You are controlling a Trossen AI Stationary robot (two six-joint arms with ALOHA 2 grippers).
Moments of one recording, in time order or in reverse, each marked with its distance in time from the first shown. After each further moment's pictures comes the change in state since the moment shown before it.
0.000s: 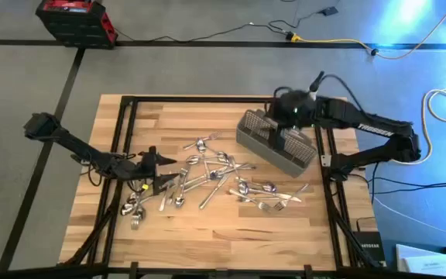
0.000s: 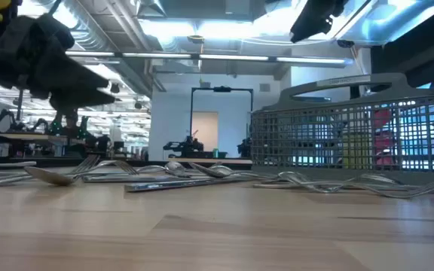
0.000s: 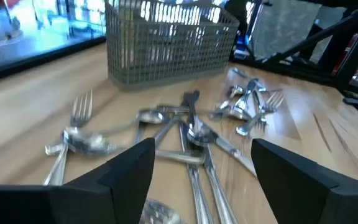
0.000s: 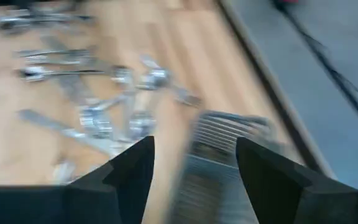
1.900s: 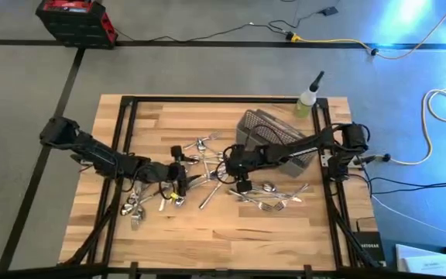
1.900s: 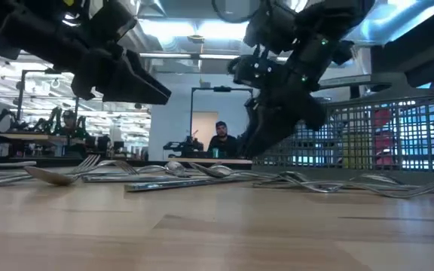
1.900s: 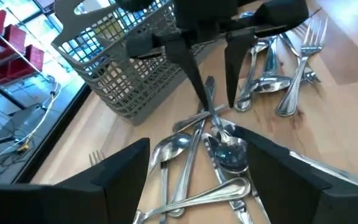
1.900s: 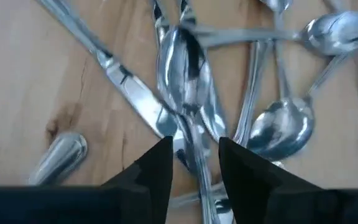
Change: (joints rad) left arm 0.143 0.530 0.382 -0.045 0.066 0.497; right arm 0.205 0.613 -0.230 0.611 0.010 -0.190
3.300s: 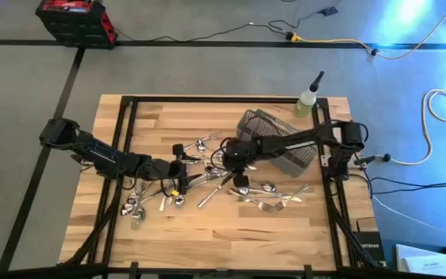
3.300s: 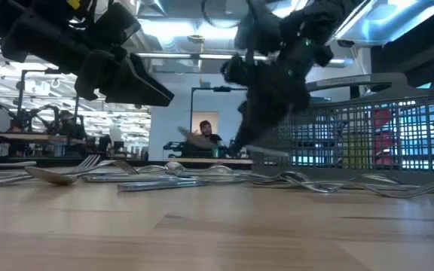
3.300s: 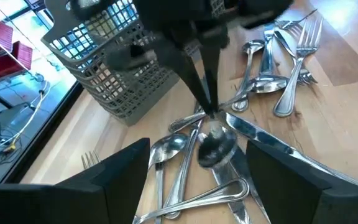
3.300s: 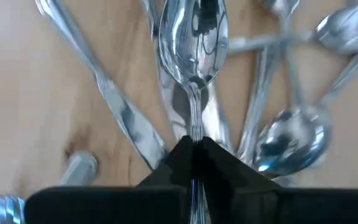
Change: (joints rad) left arm 0.037 0.000 0.000 -0.002 0.063 -0.001; right arm -0.077 -0.004 0.073 -0.053 -0.189 0.057
